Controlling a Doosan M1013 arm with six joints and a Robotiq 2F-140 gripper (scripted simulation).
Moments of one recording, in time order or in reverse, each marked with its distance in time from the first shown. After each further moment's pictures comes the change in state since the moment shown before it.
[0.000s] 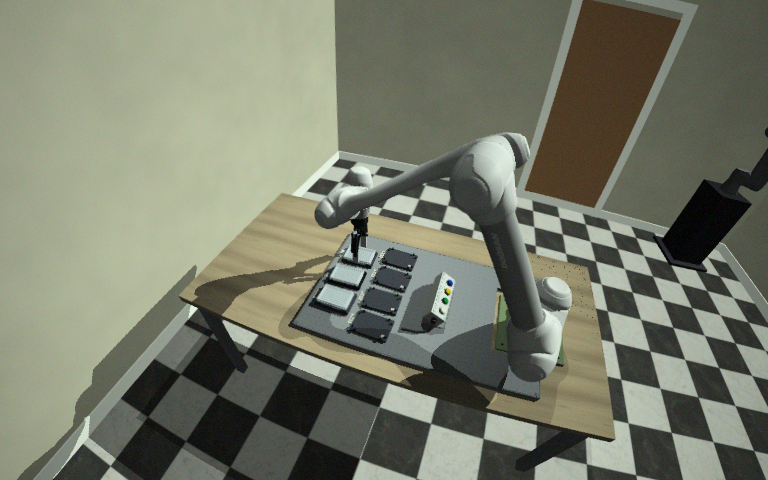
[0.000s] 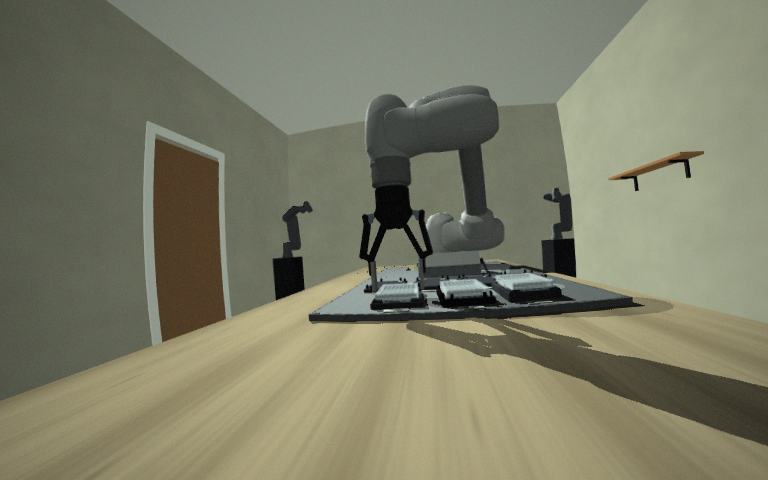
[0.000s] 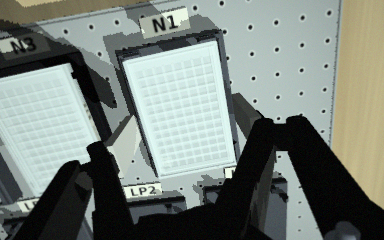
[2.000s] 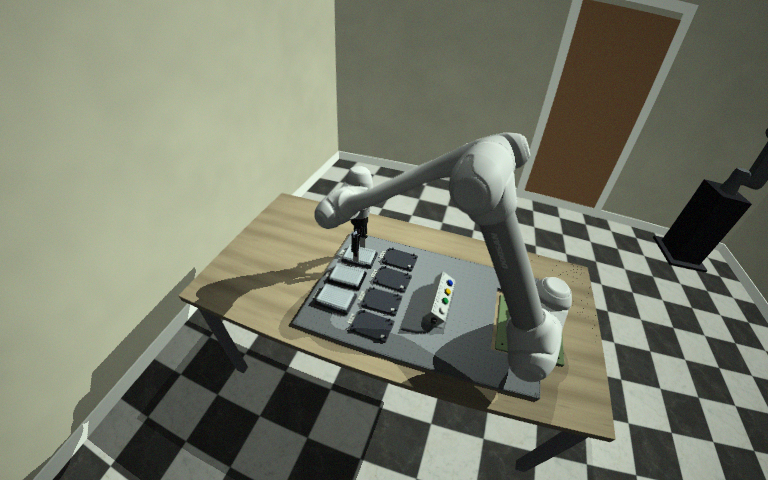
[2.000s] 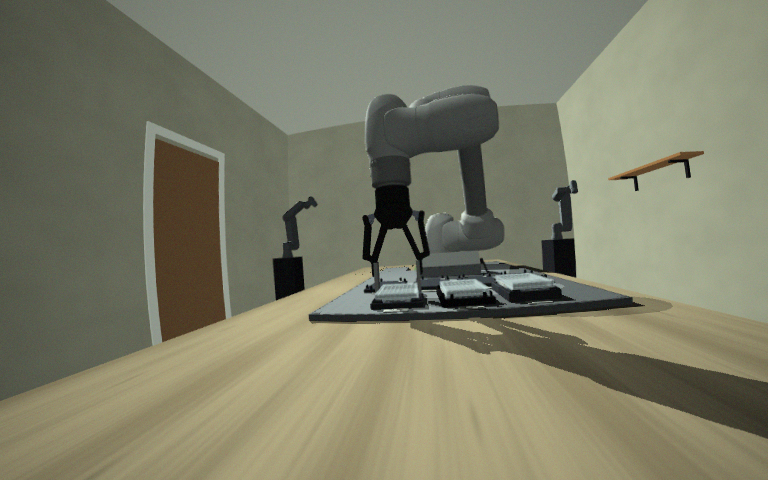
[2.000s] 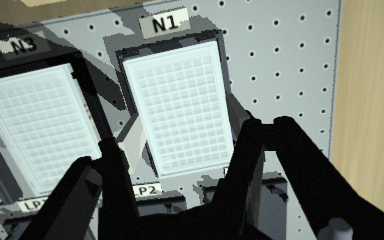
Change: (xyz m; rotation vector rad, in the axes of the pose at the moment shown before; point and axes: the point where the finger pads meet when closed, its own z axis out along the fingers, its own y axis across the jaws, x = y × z) arm 0.000 0.000 0.000 0.000 0.000 0.000
